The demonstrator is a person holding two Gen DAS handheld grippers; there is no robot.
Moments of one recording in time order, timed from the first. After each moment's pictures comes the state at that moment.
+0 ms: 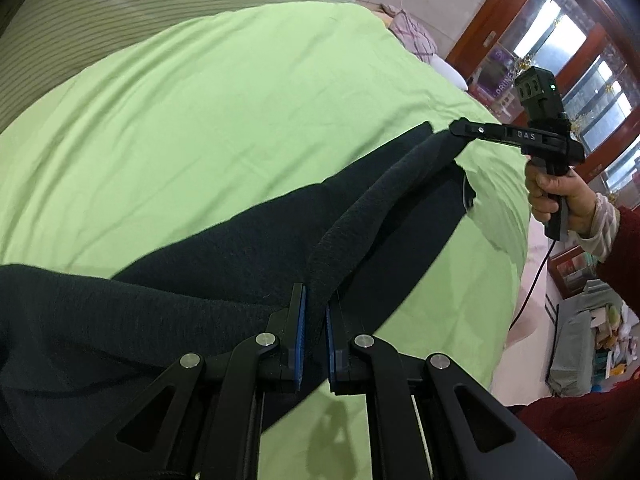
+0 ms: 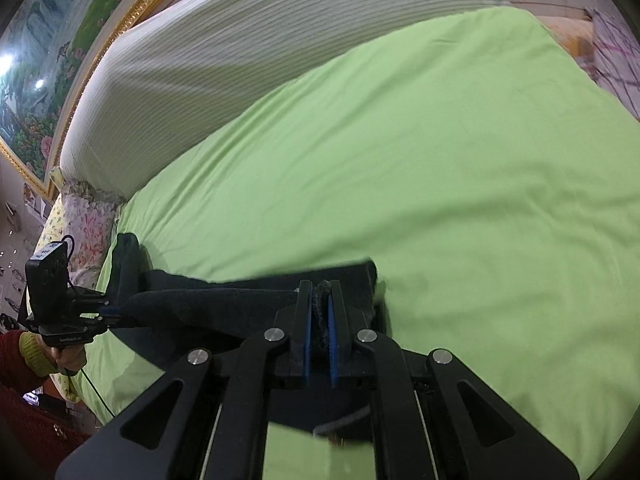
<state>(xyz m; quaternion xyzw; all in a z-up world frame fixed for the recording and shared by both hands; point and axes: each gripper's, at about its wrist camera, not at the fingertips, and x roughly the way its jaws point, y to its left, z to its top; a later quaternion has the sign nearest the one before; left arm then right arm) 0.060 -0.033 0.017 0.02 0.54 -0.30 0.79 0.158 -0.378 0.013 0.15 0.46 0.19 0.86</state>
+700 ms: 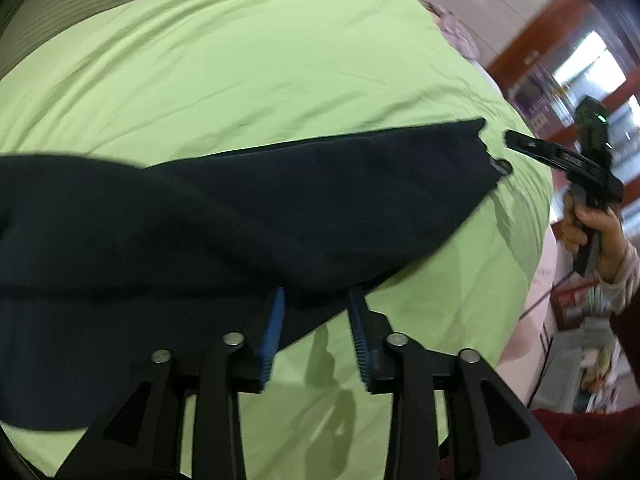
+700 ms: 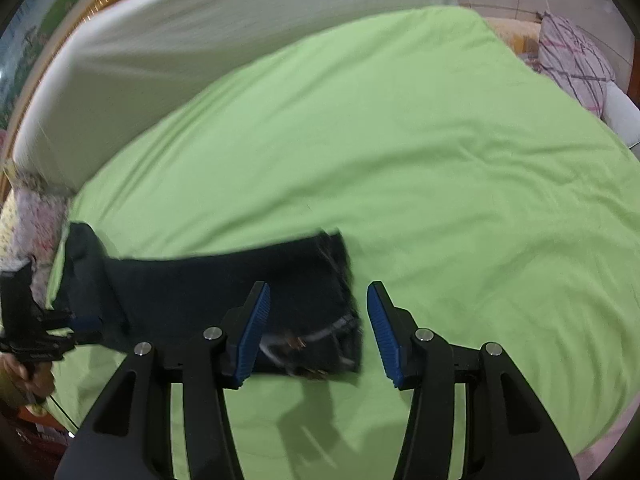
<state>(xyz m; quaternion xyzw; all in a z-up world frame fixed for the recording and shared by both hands) 0.022 0.001 -0.008 -0.03 0.58 -0.22 0.78 0.130 -0.370 0.019 0.12 0.47 0.08 0.87</state>
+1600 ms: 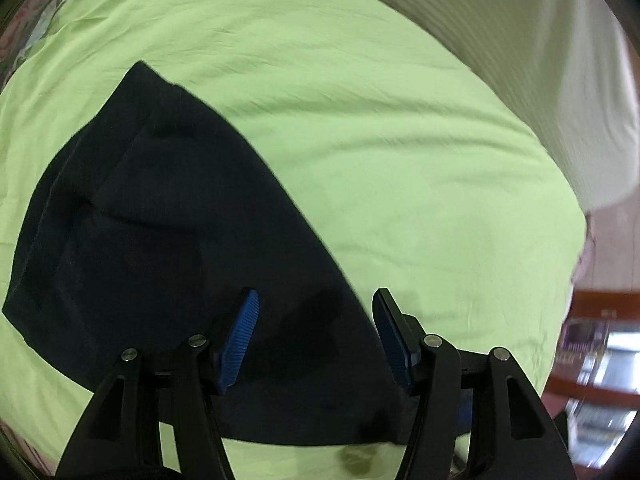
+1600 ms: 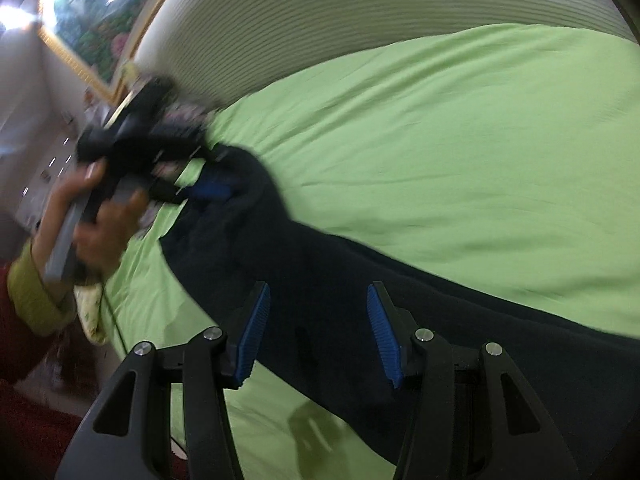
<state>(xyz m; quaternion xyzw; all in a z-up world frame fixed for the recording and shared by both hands) 0.164 0.175 0.015 -0.31 0.62 0.10 0.71 0.171 -0.116 0.001 0.07 0.50 0.37 0.78</state>
